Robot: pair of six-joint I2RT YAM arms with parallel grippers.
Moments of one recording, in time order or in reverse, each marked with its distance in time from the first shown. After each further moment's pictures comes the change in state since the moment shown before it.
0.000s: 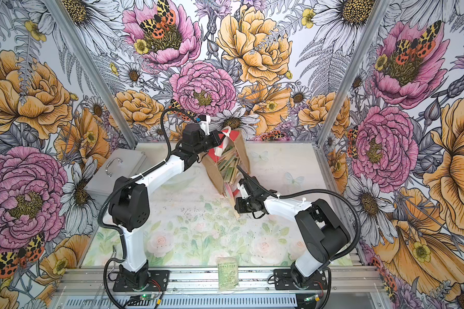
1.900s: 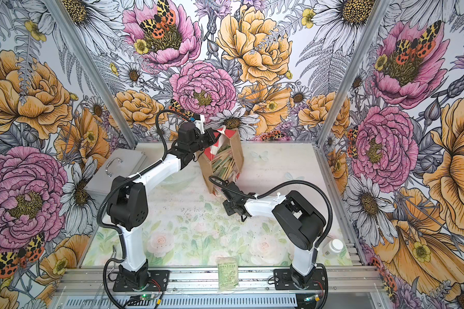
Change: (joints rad) left arm 0.030 -0.002 -0.005 -0.003 0.015 -0.073; right arm 0.212 0.230 0.148 0.113 0.444 -0.220
